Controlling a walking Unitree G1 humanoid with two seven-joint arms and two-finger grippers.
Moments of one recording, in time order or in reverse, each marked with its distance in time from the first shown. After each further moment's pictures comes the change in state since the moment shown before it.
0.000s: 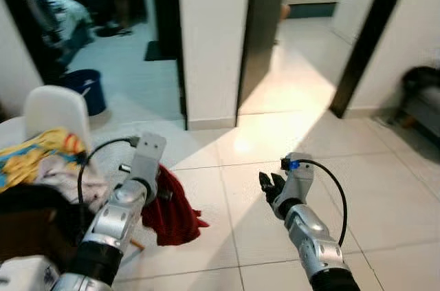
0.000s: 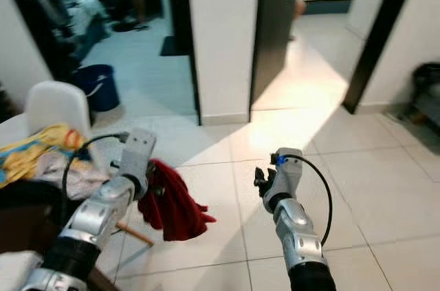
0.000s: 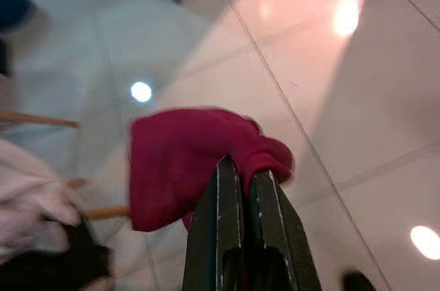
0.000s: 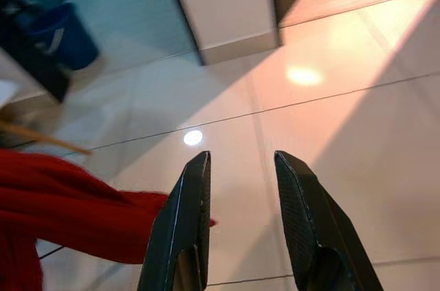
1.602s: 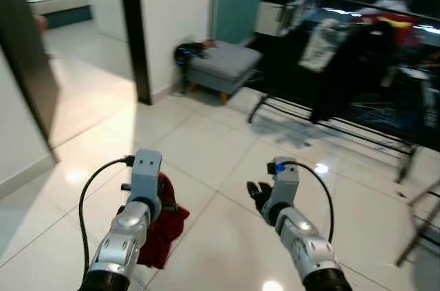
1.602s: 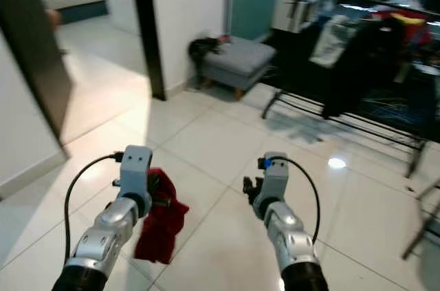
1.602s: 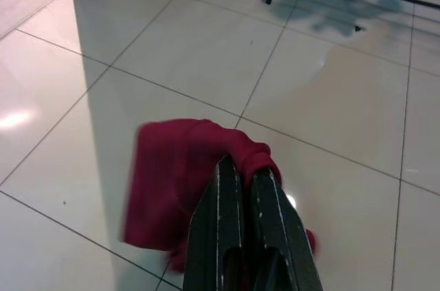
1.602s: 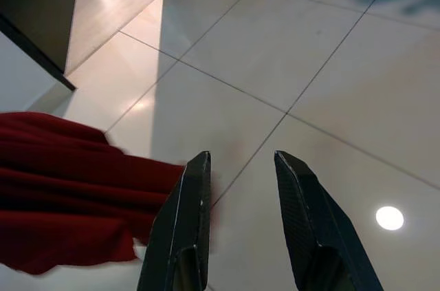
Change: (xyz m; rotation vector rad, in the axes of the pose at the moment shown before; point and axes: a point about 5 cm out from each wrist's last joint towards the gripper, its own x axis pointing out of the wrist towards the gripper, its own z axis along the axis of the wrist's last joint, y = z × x) left arm -0.010 -0.013 -0.013 -0.139 -0.148 -0.004; right arm 0.001 0.022 -0.018 0.055 0.119 0.076
